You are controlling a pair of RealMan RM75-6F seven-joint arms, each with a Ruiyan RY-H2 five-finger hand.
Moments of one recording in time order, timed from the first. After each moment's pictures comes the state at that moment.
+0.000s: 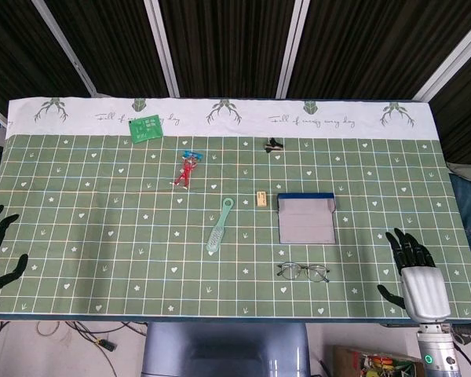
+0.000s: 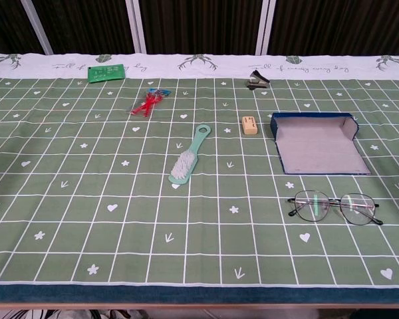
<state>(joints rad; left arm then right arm) -0.09 -1.10 -0.09 -1.68 1.39 1.46 0.03 0.06 -1.32 0.05 -1.57 -1.57 1.55 -0.21</state>
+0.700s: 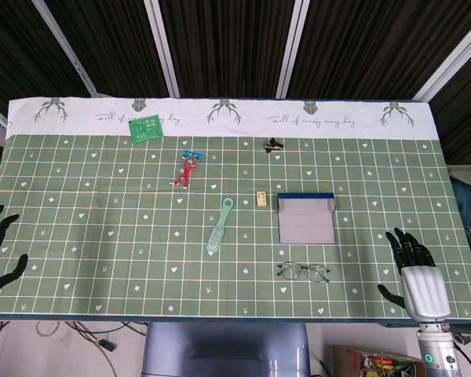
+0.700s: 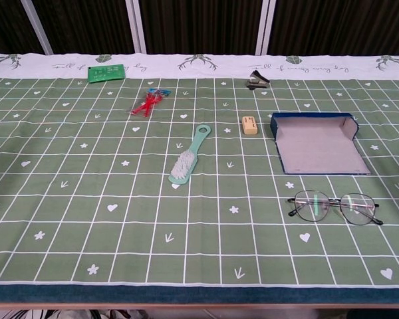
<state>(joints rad) -0.09 -1.10 -0.08 -1.68 1.39 1.46 0.03 0.06 -1.31 0.06 -1.57 -1.56 1.55 -0.21</state>
